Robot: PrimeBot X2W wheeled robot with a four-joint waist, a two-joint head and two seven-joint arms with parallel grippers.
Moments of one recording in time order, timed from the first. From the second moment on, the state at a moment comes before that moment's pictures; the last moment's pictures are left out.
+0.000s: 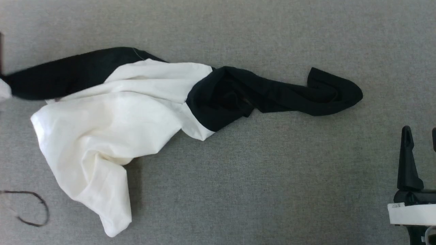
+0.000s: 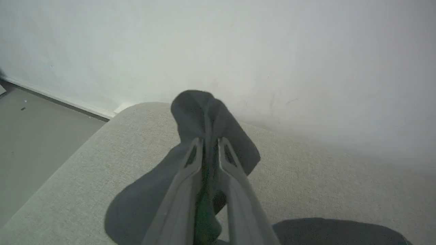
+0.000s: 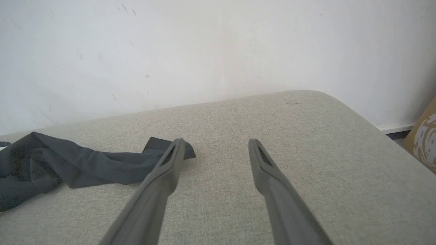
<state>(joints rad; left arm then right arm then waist) -0.72 0.69 -0.17 0.46 -0.77 0.26 0.08 0.08 -0.05 -0.21 -0.23 0.27 0.13 -0.16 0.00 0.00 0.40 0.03</state>
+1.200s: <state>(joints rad) -0.49 0.77 -0.75 -0.10 -0.55 0.01 0.49 0.11 -0.05 -0.19 -0.20 0.28 0.13 -0.13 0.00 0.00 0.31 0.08</state>
